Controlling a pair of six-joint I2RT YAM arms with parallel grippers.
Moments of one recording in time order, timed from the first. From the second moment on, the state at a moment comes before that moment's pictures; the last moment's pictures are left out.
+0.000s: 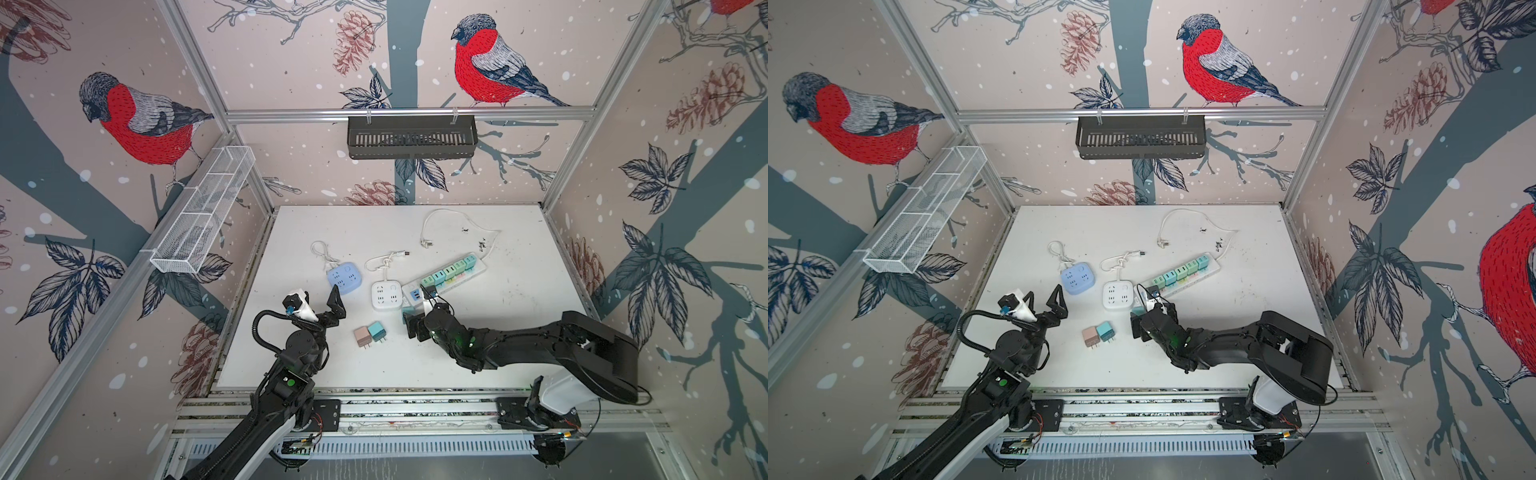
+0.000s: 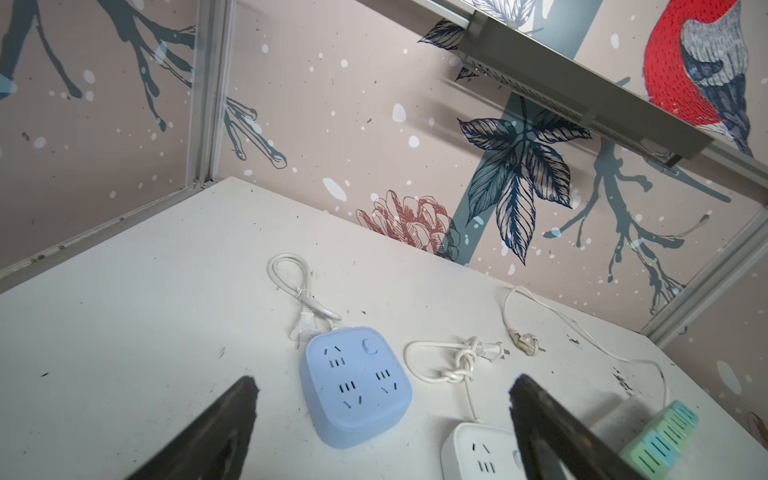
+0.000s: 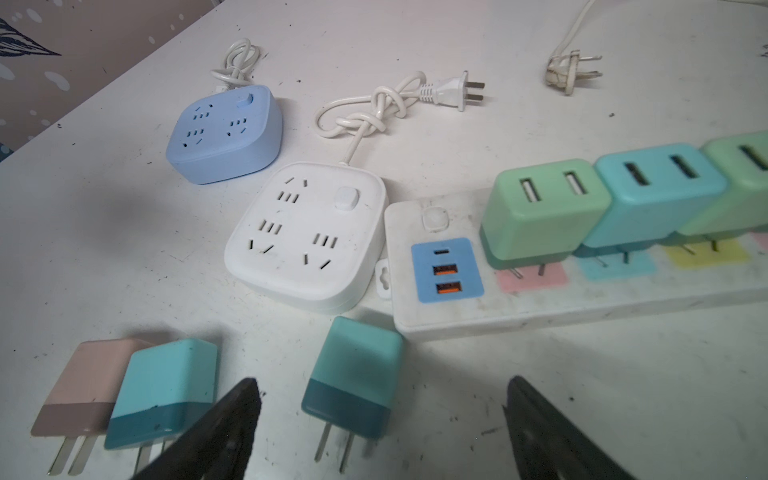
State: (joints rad) left arm -0.48 0.47 0.01 0.47 -0.48 -0.38; right arm 1.10 1.58 0.57 0.42 0.44 0.47
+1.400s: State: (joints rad) left arm -0.48 0.59 0.01 0.51 -0.47 -0.38; right arm 1.12 1.80 0.68 0.40 0.42 0.50
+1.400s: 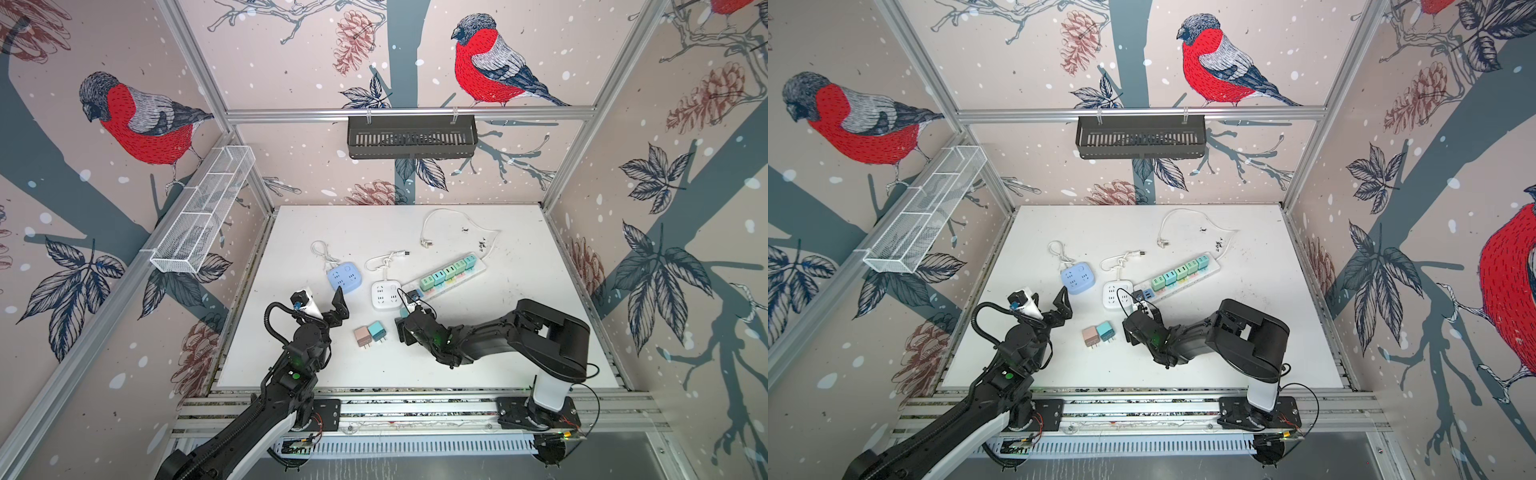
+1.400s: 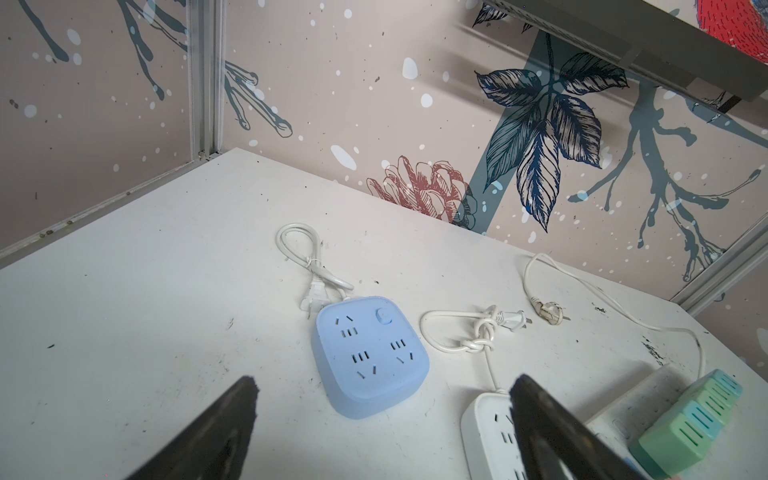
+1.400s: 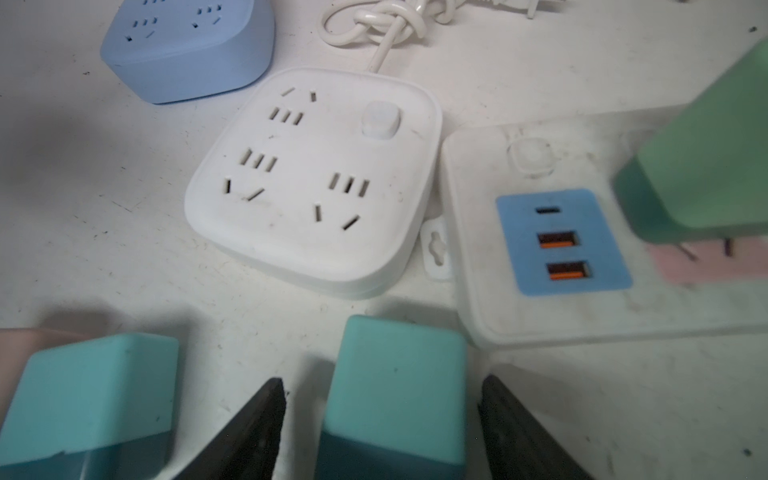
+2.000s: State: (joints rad) left arm -0.48 0.62 0.01 0.51 -0.47 -0.38; right arm 1.12 1.74 0.60 0.44 0.42 0.49
